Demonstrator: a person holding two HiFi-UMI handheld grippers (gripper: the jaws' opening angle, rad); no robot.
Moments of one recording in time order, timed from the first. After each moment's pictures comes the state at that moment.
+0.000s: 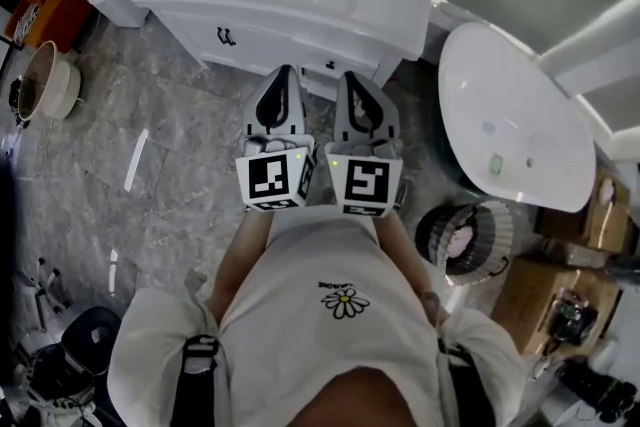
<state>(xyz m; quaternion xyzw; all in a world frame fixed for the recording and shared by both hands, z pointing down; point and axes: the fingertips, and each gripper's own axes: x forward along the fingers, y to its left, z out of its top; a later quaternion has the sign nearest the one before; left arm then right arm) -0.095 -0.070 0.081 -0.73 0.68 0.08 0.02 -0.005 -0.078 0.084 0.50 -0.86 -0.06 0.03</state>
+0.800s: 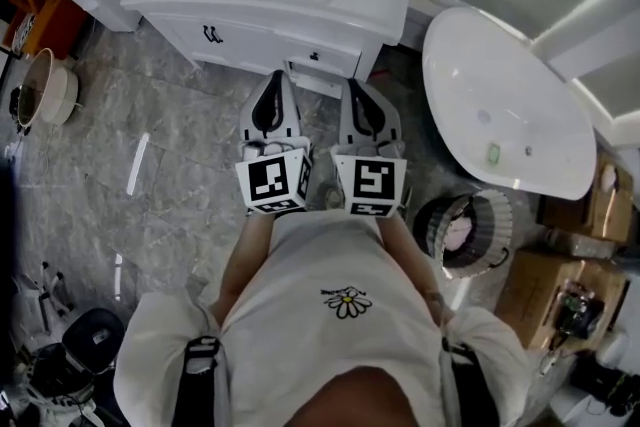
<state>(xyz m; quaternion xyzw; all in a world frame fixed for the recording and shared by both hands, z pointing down) -0.046 -0.051 0.105 -0.72 0.69 0.06 0.02 0.063 -0.061 0.118 0.51 -0.86 -0.01 0.04</state>
